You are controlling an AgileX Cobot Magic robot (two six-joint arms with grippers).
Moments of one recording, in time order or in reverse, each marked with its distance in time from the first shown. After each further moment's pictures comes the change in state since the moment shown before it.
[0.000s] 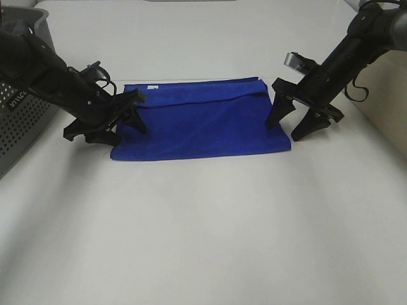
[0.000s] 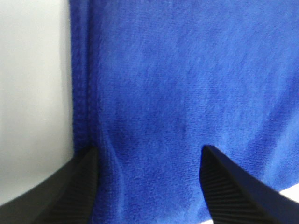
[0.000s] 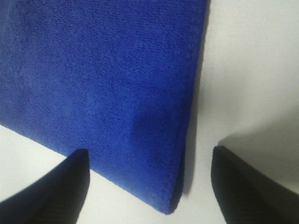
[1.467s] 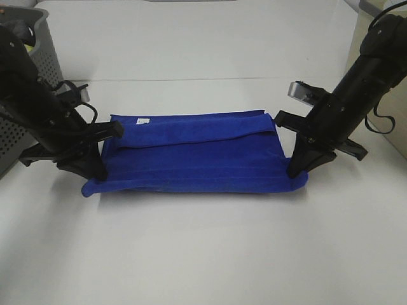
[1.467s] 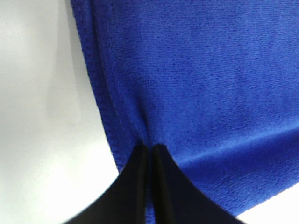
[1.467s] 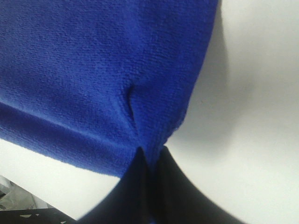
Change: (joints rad) left arm -0.017 -0.263 0.291 0.242 0.214 -0.086; right arm 0.066 -0.390 0.665 -0.023 -0.176 0.026
